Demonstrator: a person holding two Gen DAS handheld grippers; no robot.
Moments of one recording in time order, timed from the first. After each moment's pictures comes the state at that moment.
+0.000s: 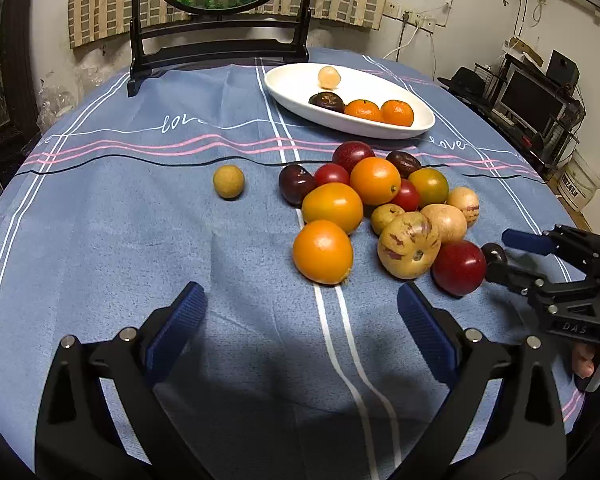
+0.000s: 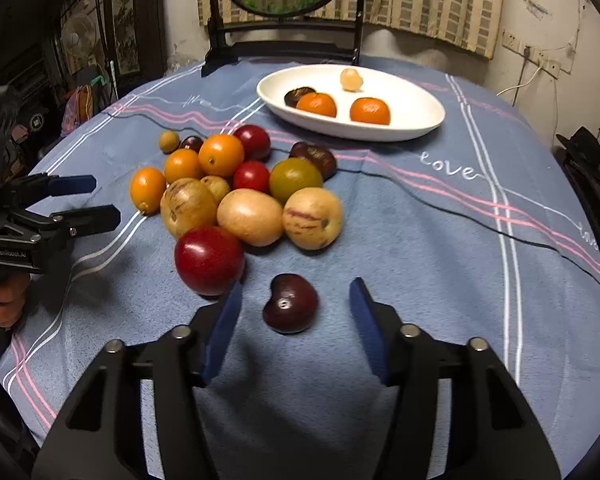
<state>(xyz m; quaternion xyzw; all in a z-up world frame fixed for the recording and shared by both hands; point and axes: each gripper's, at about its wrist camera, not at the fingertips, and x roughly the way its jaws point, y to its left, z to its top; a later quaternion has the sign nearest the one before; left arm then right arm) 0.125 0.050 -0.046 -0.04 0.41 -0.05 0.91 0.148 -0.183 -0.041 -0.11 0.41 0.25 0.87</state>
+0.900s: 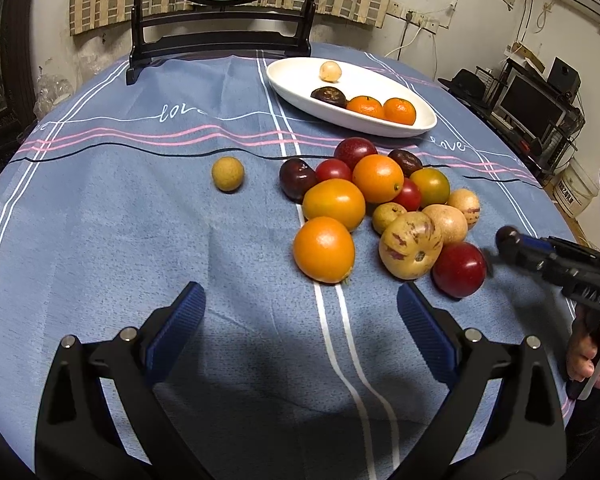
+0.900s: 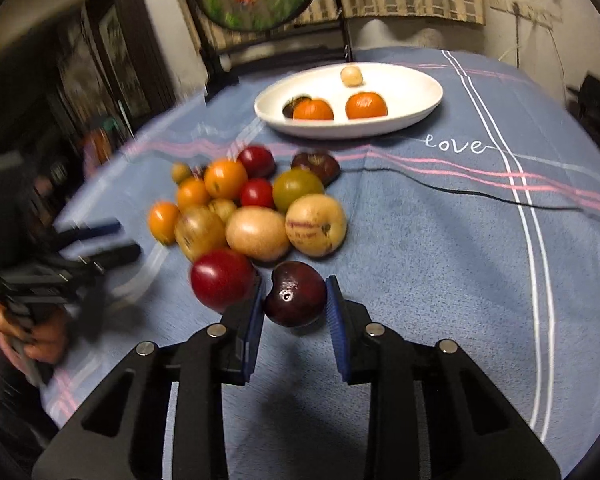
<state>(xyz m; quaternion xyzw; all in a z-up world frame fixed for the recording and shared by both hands) 0.133 0.054 -0.051 -0.06 0.42 -0.06 0.90 0.159 -0.222 -0.036 0.05 0.41 0.30 0.86</state>
